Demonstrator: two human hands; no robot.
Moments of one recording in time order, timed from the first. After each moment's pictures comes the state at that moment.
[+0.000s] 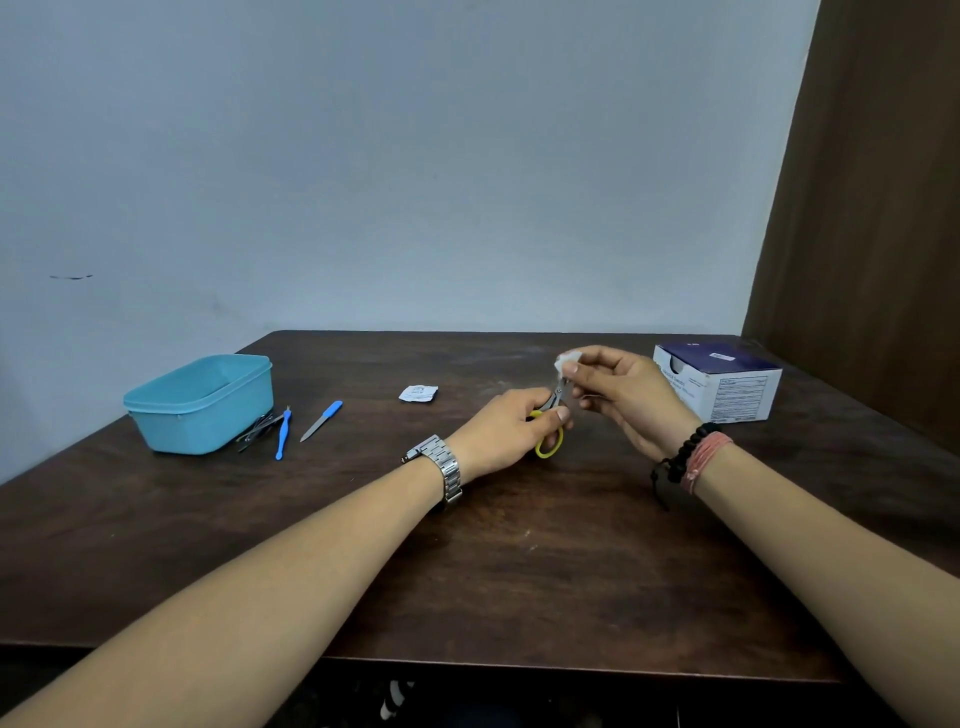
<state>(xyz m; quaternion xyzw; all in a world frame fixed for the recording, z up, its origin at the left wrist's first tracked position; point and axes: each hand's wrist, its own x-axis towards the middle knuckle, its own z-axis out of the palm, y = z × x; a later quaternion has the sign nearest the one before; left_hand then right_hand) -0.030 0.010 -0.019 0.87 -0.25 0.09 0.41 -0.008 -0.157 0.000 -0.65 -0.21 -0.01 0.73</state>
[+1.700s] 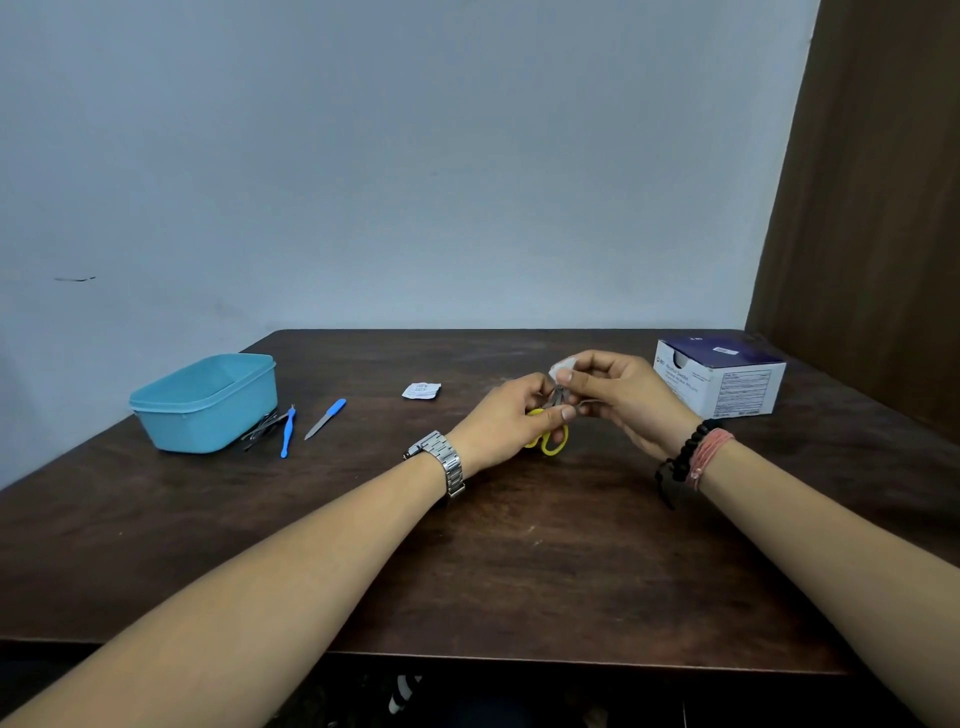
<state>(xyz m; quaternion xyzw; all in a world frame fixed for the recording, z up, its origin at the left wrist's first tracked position) -0.031 0.012 -0.018 0.85 -0.25 0.08 0.45 -0.010 -0.157 -0.003 -0.67 -0.24 0.00 0.70</state>
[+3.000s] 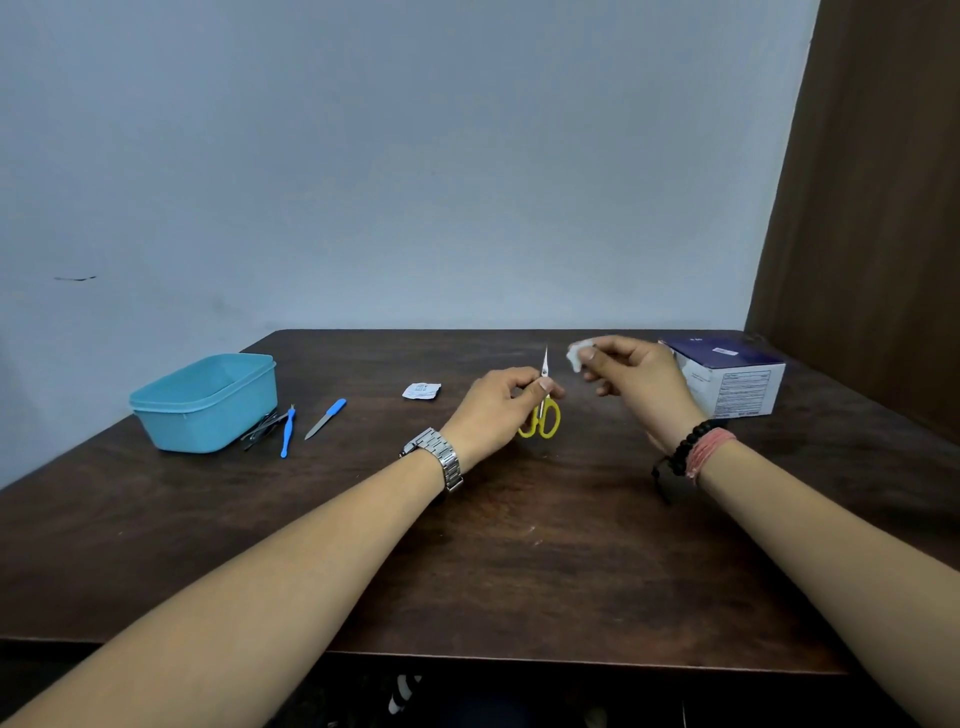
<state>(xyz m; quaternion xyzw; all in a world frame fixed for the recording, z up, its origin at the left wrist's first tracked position) -0.027 0.018 -0.015 0.84 -0.19 0.15 0.48 -0.005 -0.165 0.001 -0.70 -0.21 -0.13 0.67</state>
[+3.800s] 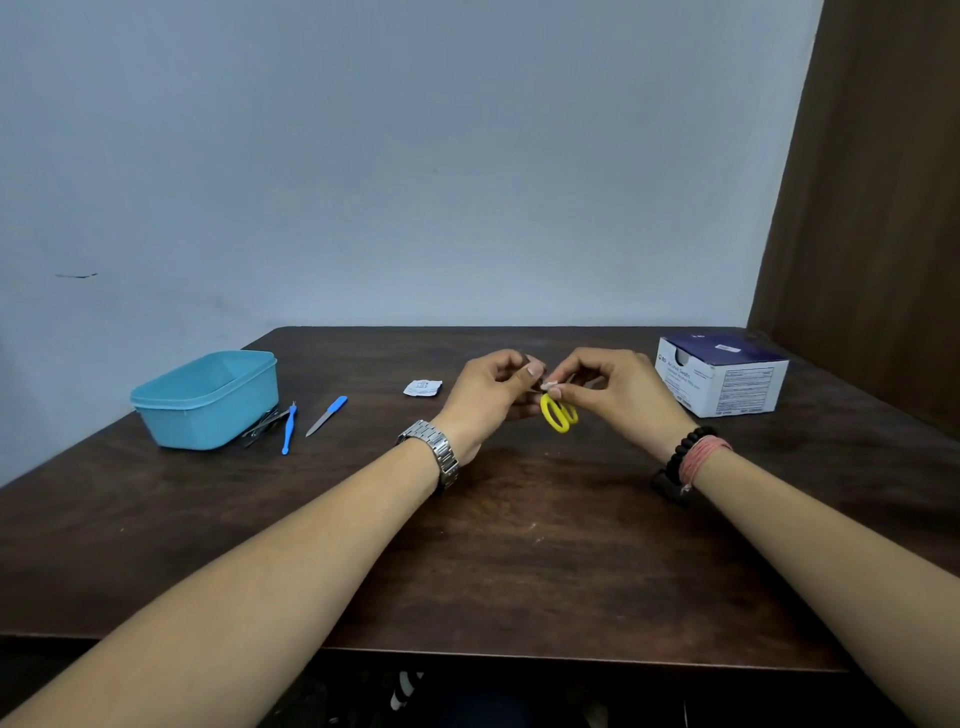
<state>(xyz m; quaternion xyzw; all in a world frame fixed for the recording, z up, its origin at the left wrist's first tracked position) -0.027 0.017 -0.012 0.70 -0.14 0.09 0.69 -0.014 -0.159 -0.001 -0.82 -0.32 -0.20 0.43</state>
